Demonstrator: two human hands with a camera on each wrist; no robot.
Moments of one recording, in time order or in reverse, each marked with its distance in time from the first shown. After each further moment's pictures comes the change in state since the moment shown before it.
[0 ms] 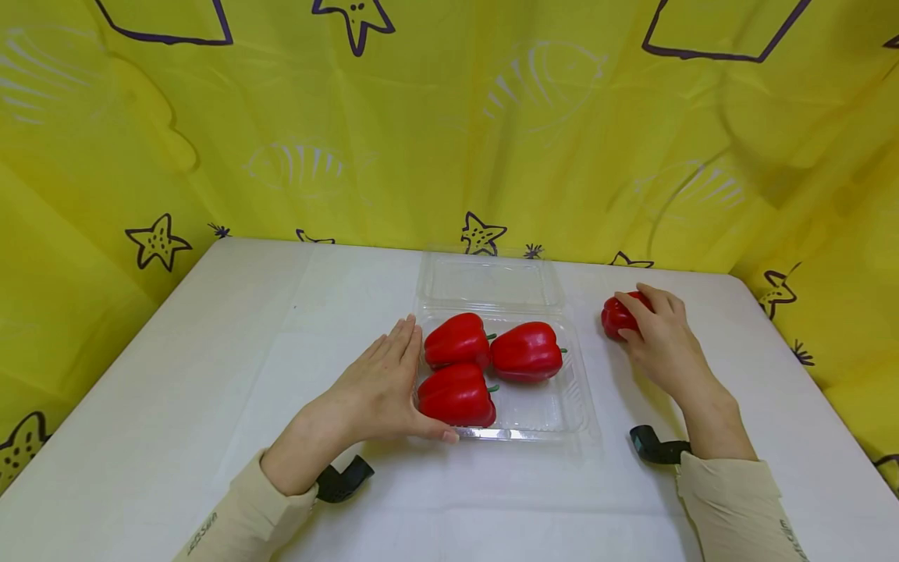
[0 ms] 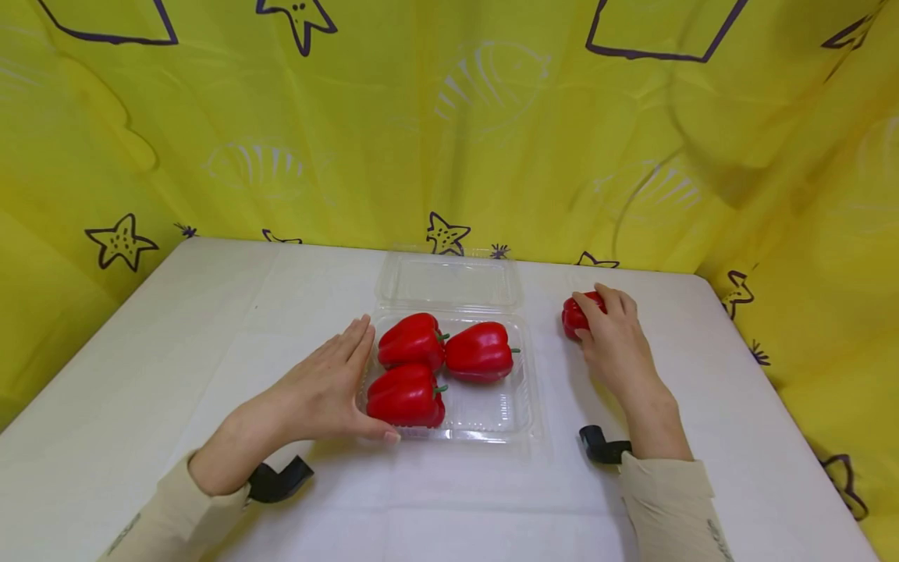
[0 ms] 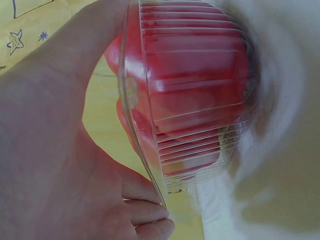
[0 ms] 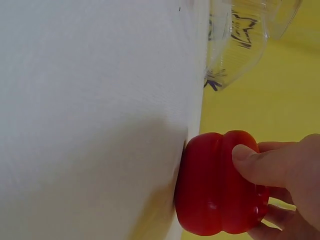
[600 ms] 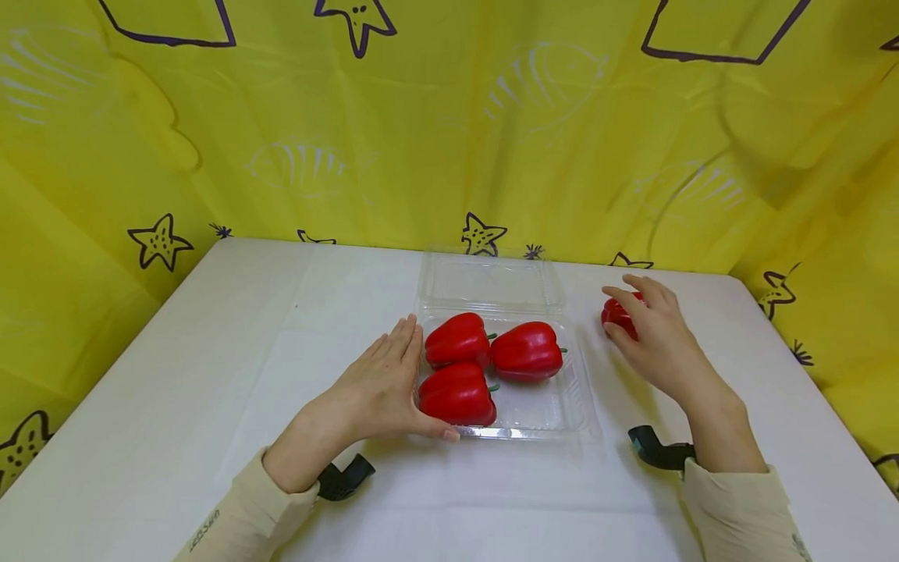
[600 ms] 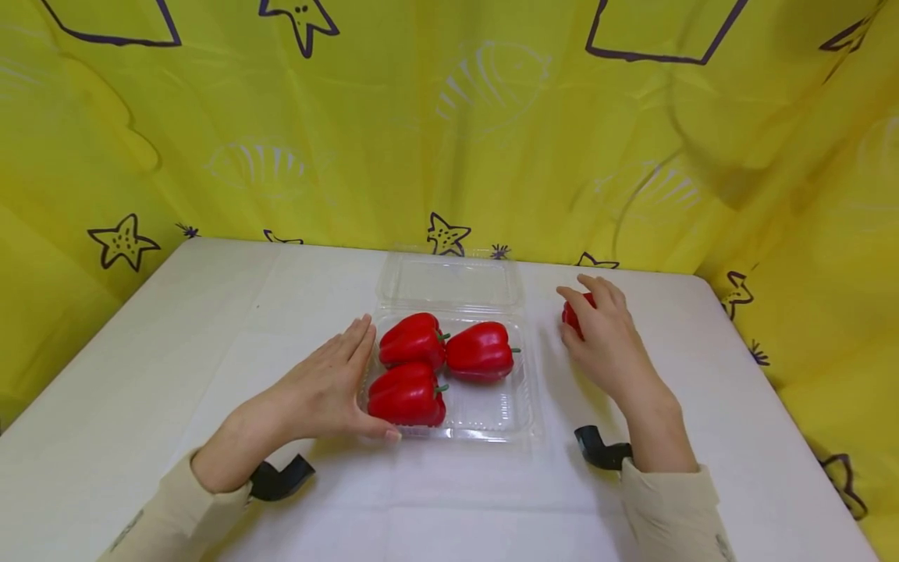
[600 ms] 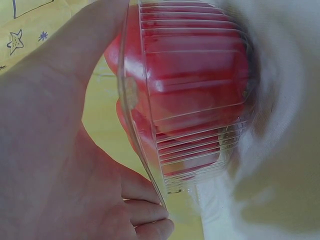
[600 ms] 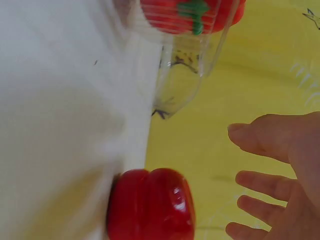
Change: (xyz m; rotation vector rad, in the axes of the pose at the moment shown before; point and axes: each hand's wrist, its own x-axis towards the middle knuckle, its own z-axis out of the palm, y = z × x) left_hand 0.000 0.000 -0.002 0.006 -0.005 -0.002; right_hand -0.001 -0.029 -0.018 0.067 0.068 -0.144
